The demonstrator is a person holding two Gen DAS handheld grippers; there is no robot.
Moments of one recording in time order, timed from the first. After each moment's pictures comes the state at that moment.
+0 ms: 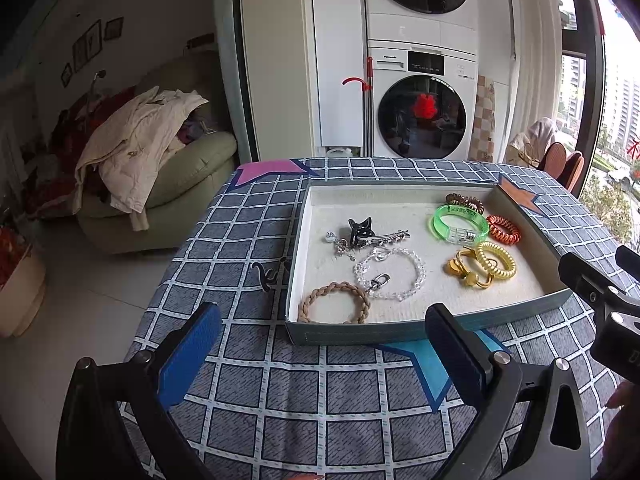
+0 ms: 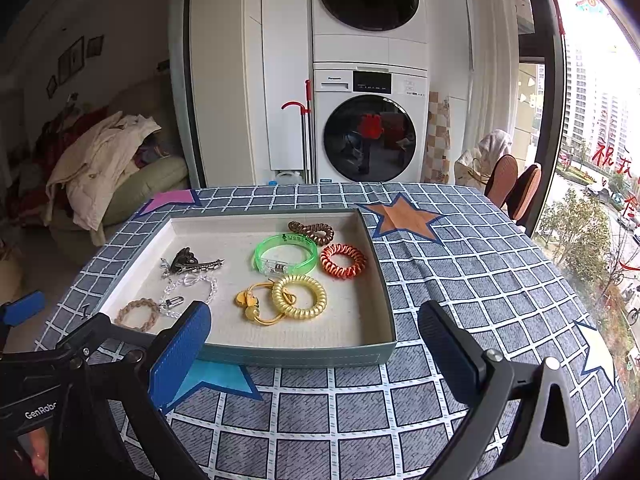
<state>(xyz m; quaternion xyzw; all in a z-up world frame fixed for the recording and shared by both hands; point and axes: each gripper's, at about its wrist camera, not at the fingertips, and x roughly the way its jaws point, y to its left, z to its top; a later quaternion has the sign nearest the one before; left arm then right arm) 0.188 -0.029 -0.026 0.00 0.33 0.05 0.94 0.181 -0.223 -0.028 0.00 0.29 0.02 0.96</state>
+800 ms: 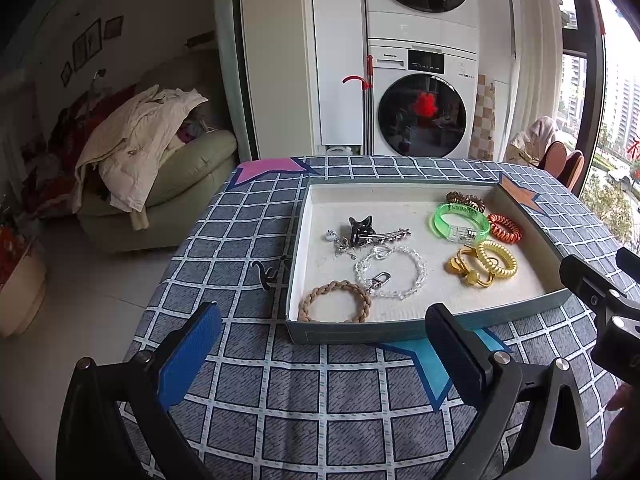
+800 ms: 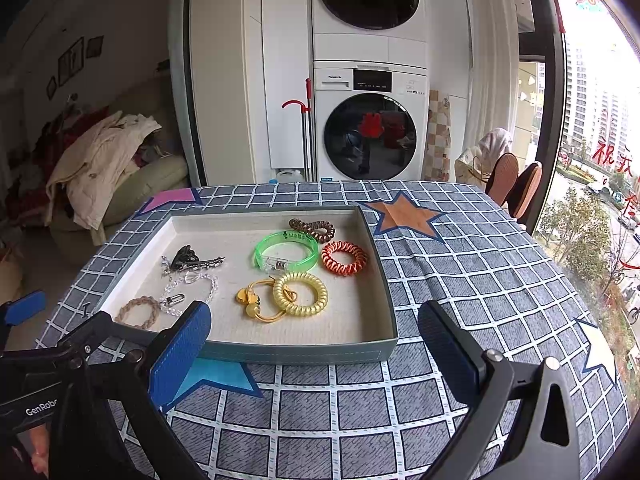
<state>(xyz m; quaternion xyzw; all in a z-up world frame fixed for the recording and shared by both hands) 0.189 -0.028 -0.028 0.00 0.33 0.05 0.94 0.180 -0.223 -0.028 0.00 0.29 0.02 0.96</state>
